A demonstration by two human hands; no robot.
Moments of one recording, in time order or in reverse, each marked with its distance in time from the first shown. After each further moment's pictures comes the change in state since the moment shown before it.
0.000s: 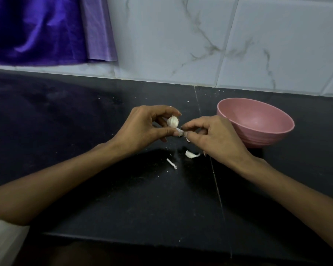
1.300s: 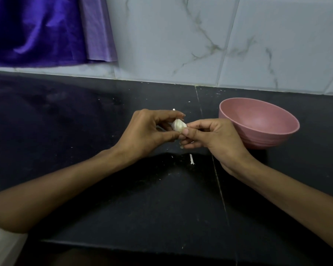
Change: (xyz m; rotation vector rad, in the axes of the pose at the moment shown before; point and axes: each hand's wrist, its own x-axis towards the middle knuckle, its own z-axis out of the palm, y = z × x) left_hand -0.004 0.000 0.007 0.065 0.071 0.001; right_hand -0.001 0.005 0.012 0.704 -0.038 0.161
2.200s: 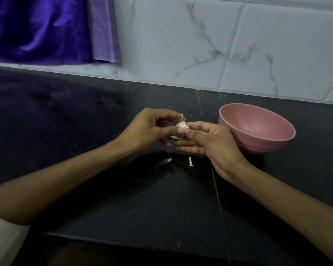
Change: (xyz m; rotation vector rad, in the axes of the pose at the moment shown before) left_hand 0.008 0.003 -0.006 -0.299 -0.150 -0.178; right_hand -0.004 -0.005 0.004 0.175 0.027 0.134
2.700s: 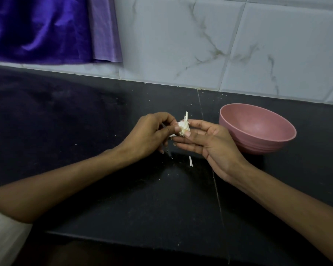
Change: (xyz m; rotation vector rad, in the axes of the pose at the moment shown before) left_hand -0.003 -0.006 0.009 0.180 0.085 -0.022; right_hand 0.000 0.000 0.001 0.131 -0.046 0.040
